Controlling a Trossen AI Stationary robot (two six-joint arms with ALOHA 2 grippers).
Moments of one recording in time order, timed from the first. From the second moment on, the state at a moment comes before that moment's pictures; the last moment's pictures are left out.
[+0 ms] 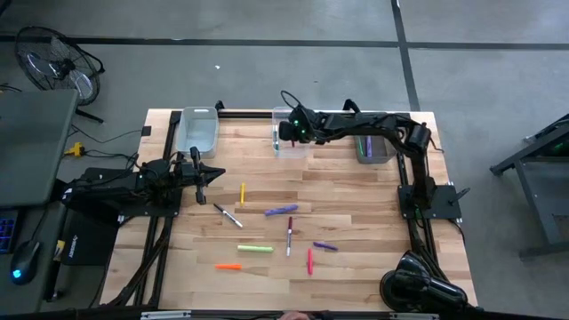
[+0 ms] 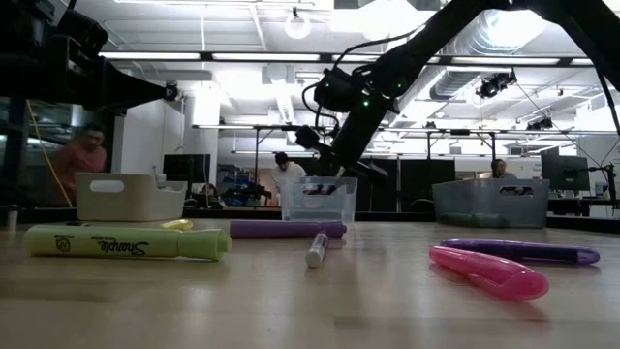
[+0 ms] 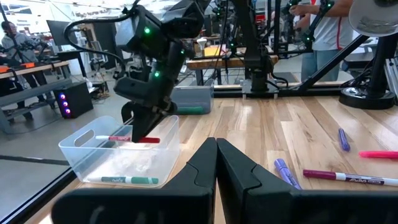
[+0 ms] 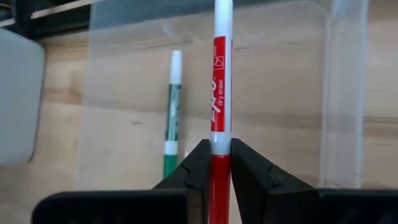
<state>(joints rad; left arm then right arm) 0.08 0.01 0.02 0.02 -0.14 0.10 -0.47 2.03 1.39 -0.26 0.11 1.08</state>
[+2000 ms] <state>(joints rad) 0.08 0.01 0.02 0.02 -0.14 0.10 -0.35 1.79 1.39 -0.25 -0.16 0.19</state>
